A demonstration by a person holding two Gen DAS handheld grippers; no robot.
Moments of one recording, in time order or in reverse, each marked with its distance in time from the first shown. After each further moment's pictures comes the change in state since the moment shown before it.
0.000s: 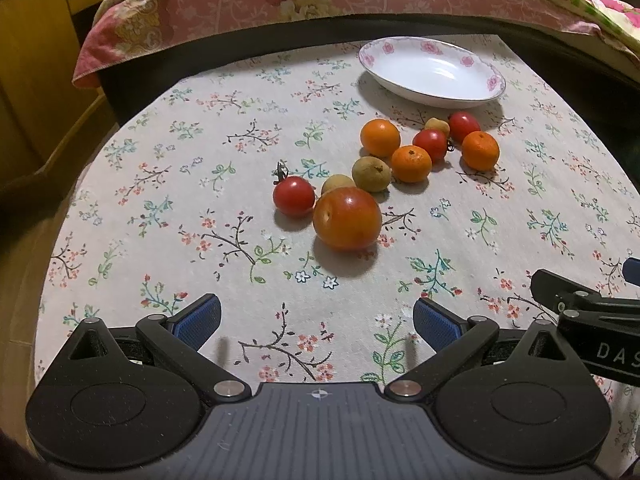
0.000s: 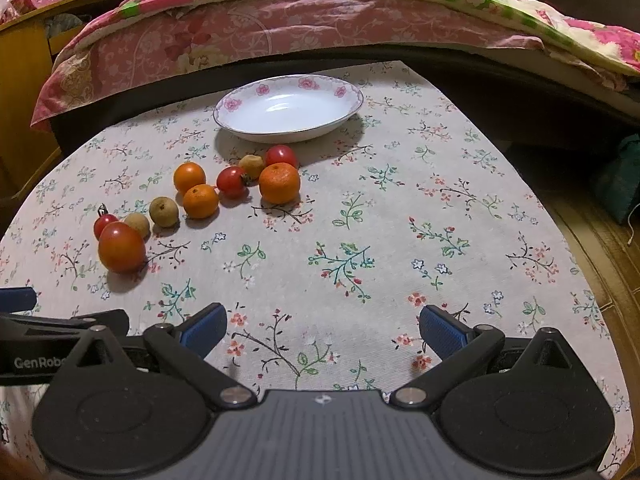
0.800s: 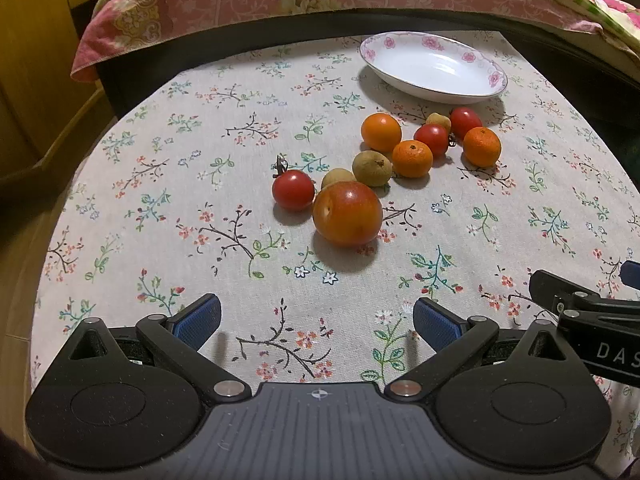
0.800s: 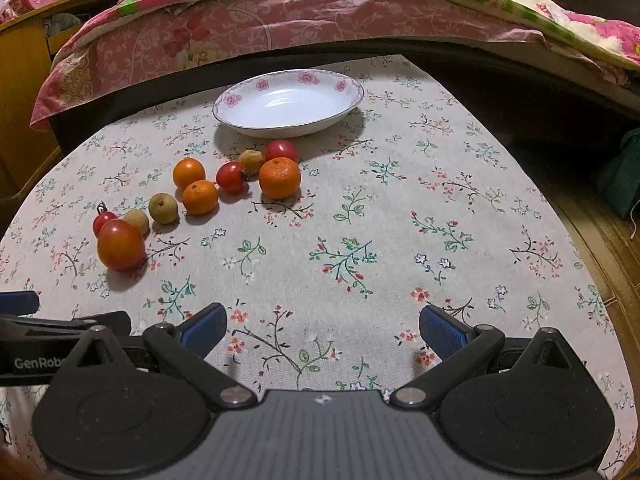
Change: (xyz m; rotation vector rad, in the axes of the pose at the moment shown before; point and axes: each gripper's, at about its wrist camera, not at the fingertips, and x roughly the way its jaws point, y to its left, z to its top) left arm 0.003 0.003 -0.002 -0.009 0.015 -0.008; right arm 0.002 0.001 -0.001 0.004 0.015 0.003
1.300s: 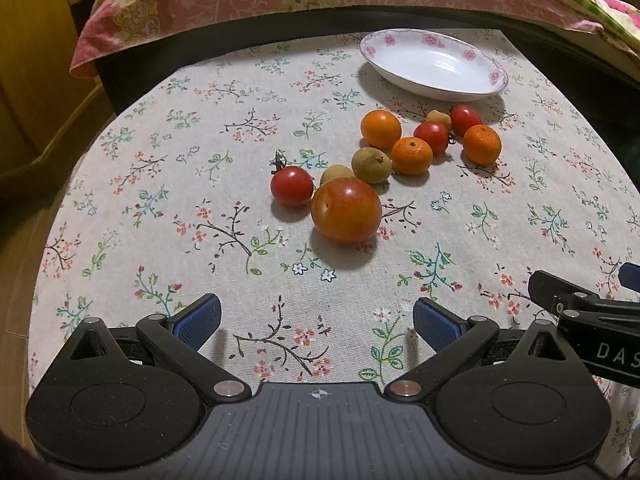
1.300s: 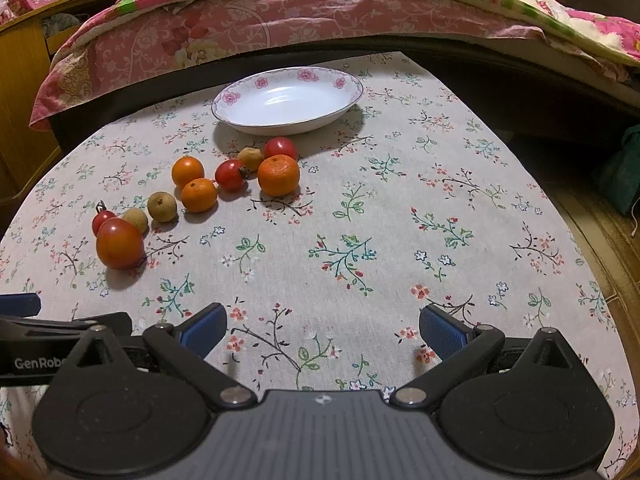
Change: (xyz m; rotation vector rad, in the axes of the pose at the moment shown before) left arm 0.001 -0.001 0.002 -0.005 0.013 -0.003; right arm 0.001 -0.001 0.000 0.009 0.009 0.003
